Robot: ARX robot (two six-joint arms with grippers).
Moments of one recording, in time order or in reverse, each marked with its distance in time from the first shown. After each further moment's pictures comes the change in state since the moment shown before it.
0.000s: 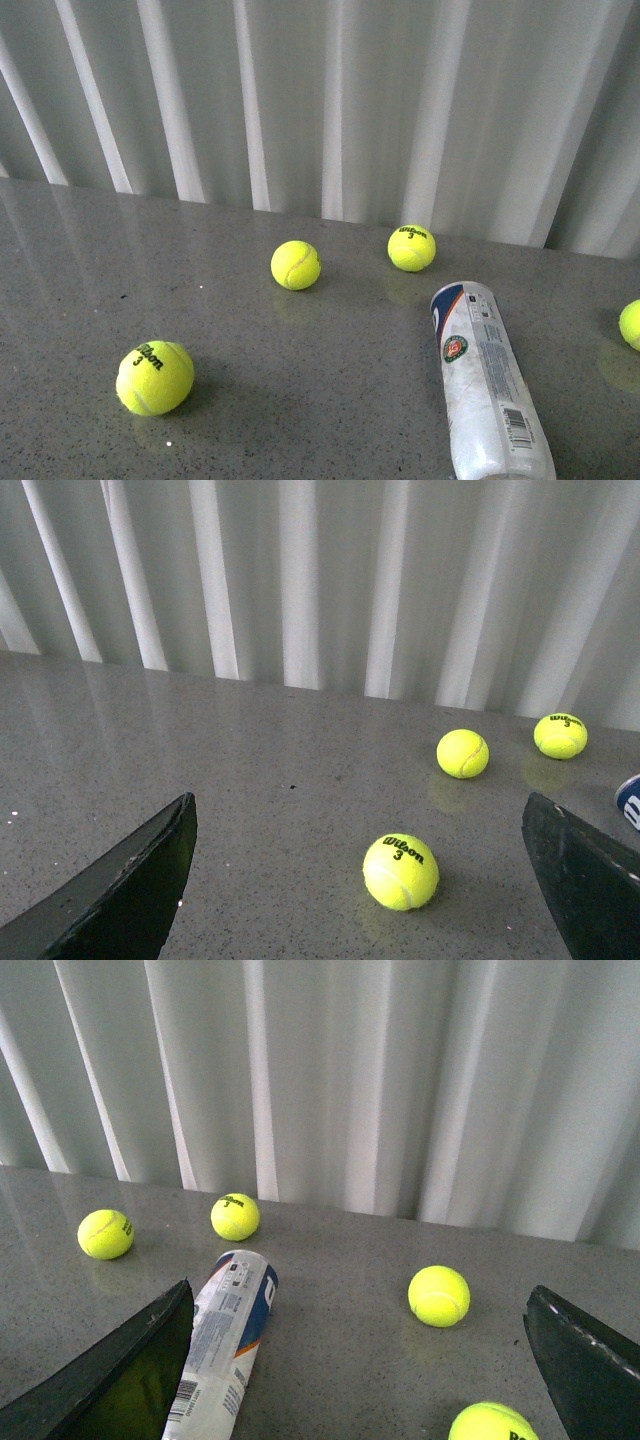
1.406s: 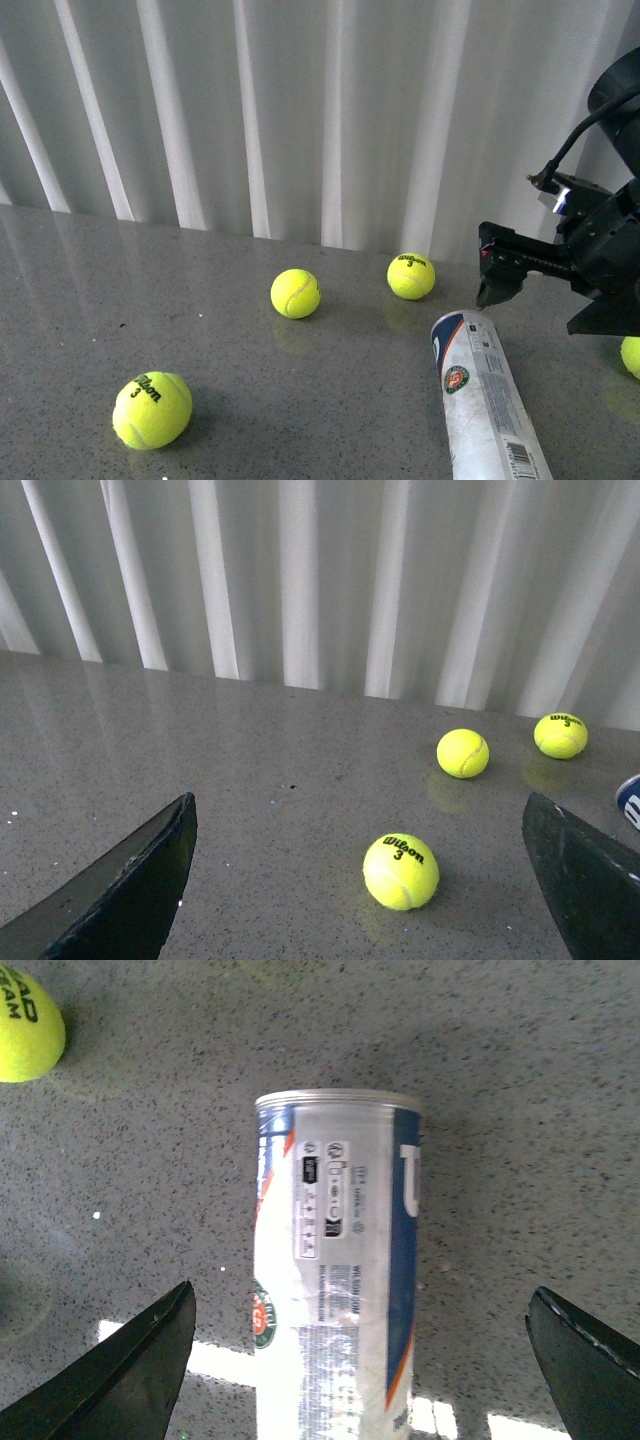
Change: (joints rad) left arm 0.000 0.000 0.000 0.000 0.000 0.000; right arm 0.124 1.946 1.288 -0.394 -0.125 0.324
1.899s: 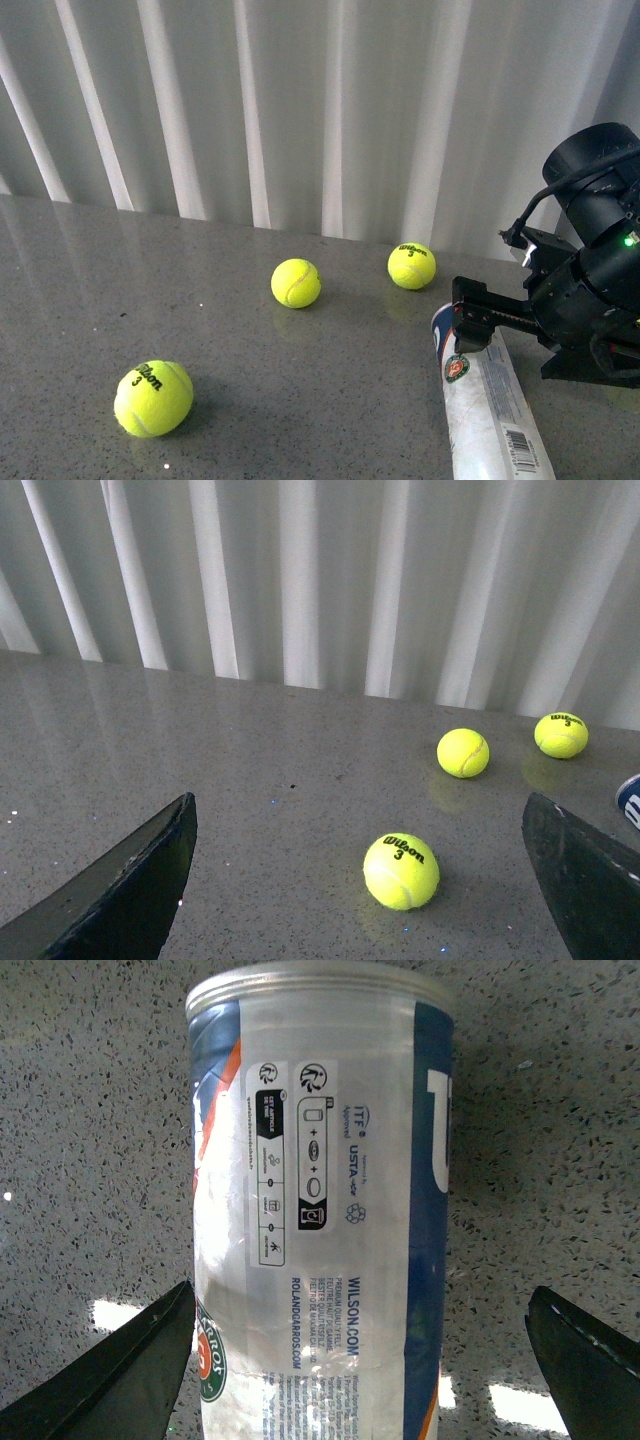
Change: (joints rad) left arm 0.000 0.000 0.000 0.000 0.000 0.000; right arm 0.029 0.122 -0.054 0.111 0.005 0.027
